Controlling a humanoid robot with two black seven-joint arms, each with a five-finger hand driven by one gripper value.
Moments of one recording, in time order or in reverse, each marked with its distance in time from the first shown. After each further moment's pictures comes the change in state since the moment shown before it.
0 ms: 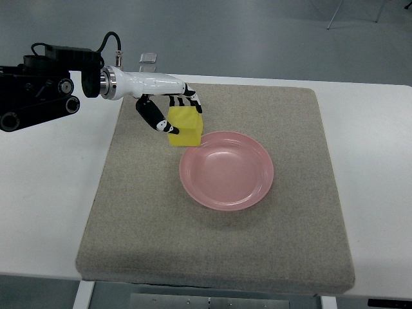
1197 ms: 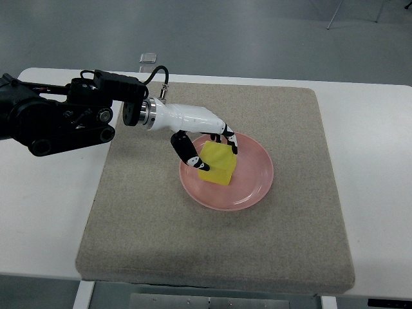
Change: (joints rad) left arm 0.046 -0.110 -0.016 -0.046 0.099 -0.005 0.003; right arm 0.000 0.000 0.000 0.000 0.000 0.000 0.000
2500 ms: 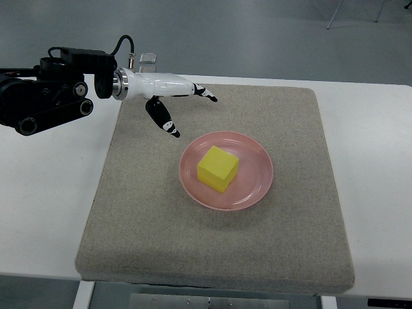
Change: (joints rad) left arm 0.019 0.049 -0.060 0.222 -0.027 -0.006 -0.008; right arm 0.000 0.000 0.000 0.000 0.000 0.000 0.000
